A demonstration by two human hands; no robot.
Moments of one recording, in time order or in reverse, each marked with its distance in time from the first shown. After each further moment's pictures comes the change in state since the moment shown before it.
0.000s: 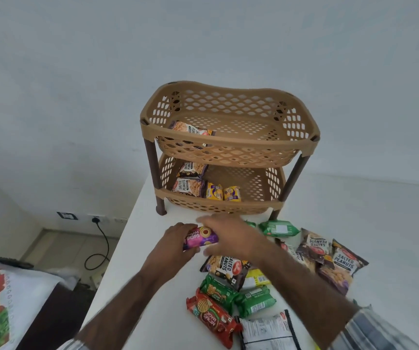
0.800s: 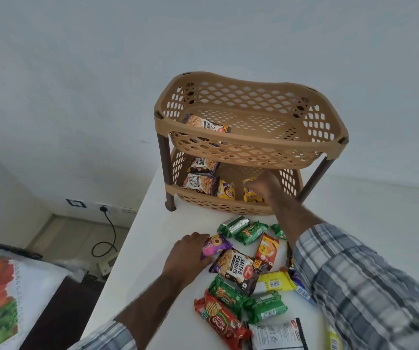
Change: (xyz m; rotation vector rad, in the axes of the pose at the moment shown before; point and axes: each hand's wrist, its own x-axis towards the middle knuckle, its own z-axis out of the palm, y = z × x) left_hand 0.006 -0.014 0.040 0.196 -0.121 -0.071; right_hand 0.111 0.127 -0.029 0.533 0.362 0.757
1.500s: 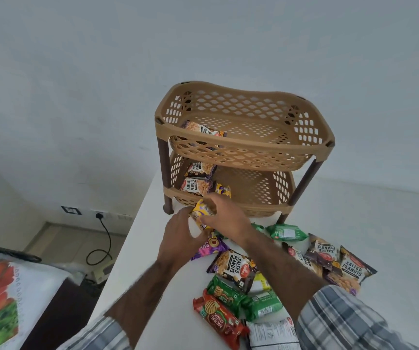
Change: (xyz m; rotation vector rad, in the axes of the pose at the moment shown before) left_hand 0.010 0.009 -0.040 -0.403 0.374 -0.035; right_hand -0.131 -0.026 0.046 -0.116 -0.175 -0.544
